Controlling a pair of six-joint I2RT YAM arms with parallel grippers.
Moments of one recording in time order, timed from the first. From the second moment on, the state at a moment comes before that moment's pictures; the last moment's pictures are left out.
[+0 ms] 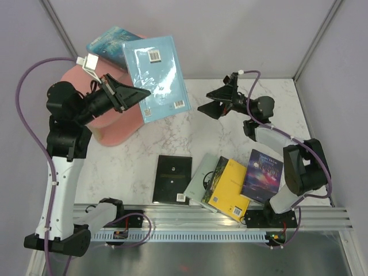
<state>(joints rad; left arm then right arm) -0.14 1.02 1.42 -0.33 0.79 -0.85 0.31 1.66 1.01 1.25 -1.01 1.96</state>
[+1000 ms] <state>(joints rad) 0.12 1.74 2.06 -0.37 0.41 -1.13 0.27 1.47 0.84 0.93 -1.00 1.73</state>
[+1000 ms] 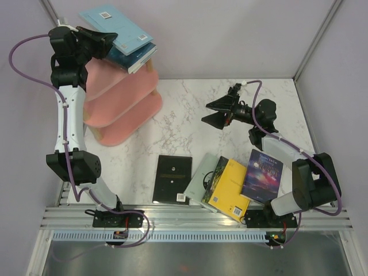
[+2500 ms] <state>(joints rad) 0.30 1.59 2.06 -0.72 0.57 -0.88 0.27 1.47 0.93 0.29 -0.99 1.23</state>
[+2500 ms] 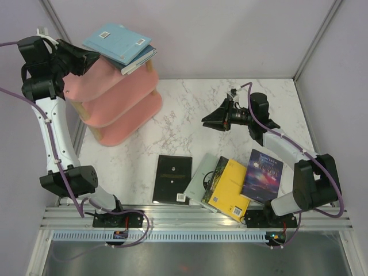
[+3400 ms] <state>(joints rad) 0.19 1.67 2.05 -0.72 0.52 -0.87 0.27 1.52 0.98 0.25 -0.99 1.20</state>
